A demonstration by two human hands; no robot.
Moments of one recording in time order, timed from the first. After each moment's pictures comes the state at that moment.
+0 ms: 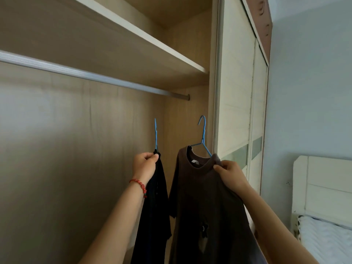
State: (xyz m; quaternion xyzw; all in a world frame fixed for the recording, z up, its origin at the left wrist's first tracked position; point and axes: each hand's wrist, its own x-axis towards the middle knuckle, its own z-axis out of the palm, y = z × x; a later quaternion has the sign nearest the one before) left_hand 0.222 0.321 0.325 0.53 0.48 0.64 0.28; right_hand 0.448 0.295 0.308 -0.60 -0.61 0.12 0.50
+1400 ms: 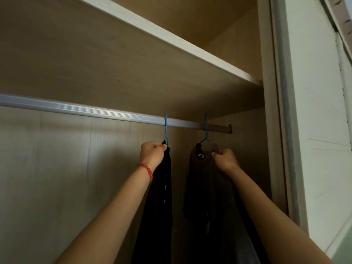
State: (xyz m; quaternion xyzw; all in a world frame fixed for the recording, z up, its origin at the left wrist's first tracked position) left_hand 0.229 0.630 0.477 0.47 0.50 0.71 0.15; right_hand 0.417 0.701 0.470 -0.51 -0.63 0.25 0.53
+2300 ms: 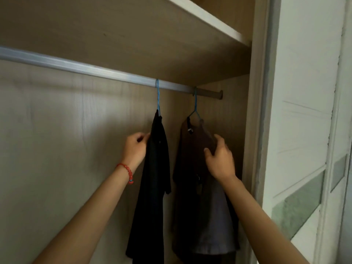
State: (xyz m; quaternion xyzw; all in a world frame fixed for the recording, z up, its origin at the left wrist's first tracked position) left_hand 0.237 0.587 0.386 0.52 0.50 0.68 0.09; right_hand 0.447 0.622 0.363 -0.49 -0.69 0.06 0.54
